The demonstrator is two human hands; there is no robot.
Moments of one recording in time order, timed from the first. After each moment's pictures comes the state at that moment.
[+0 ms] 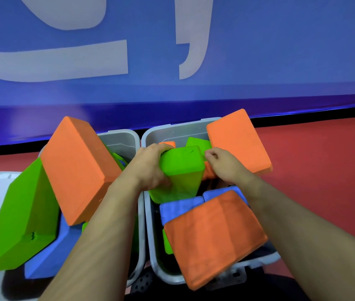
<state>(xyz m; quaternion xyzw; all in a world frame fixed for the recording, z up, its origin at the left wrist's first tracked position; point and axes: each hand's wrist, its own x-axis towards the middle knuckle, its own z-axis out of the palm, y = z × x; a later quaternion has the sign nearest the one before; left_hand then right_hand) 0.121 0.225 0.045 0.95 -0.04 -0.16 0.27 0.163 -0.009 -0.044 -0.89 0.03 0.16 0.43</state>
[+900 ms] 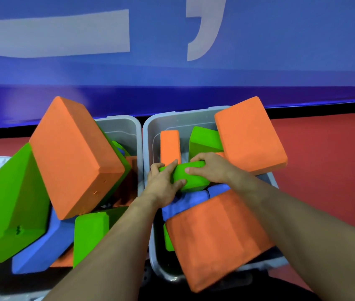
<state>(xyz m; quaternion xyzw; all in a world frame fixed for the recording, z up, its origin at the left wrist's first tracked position) 0.102 0.209 -0.090 0.91 0.08 -0.21 0.36 0.168 0.025 -0.083 -0.91 -0.08 0.26 0.31</state>
